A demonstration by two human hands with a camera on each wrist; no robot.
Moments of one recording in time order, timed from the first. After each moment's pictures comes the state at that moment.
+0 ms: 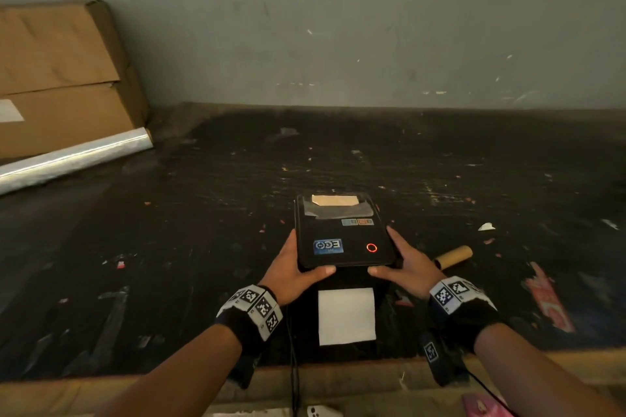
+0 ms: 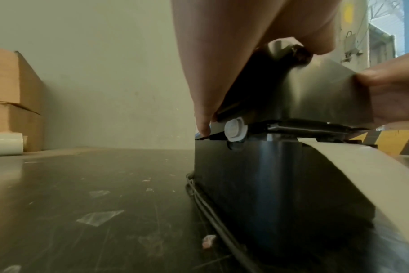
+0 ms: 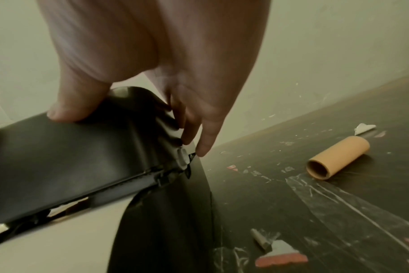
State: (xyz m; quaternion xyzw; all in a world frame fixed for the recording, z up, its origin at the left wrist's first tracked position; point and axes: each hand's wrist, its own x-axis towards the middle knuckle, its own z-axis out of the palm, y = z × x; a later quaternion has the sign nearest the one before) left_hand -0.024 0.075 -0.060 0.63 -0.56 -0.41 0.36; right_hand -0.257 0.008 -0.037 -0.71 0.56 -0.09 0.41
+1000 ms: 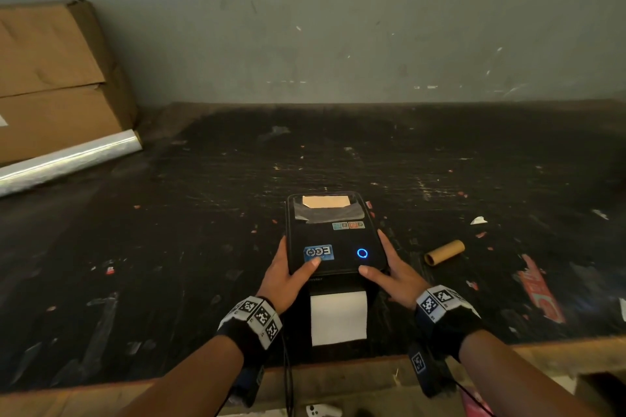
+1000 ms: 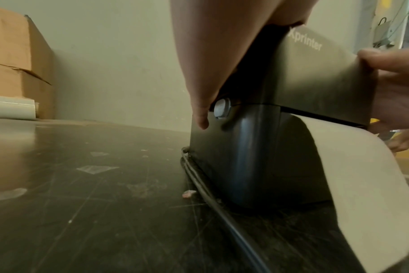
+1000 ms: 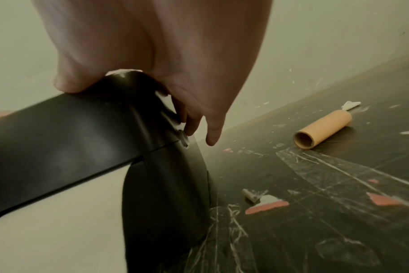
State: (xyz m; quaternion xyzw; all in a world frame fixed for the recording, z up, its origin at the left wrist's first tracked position) left_hand -0.040 0.079 -0.072 0.65 -0.48 -0.43 0.40; right_hand -0.256 0.023 -0.045 -0.68 0.54 -0.10 0.48
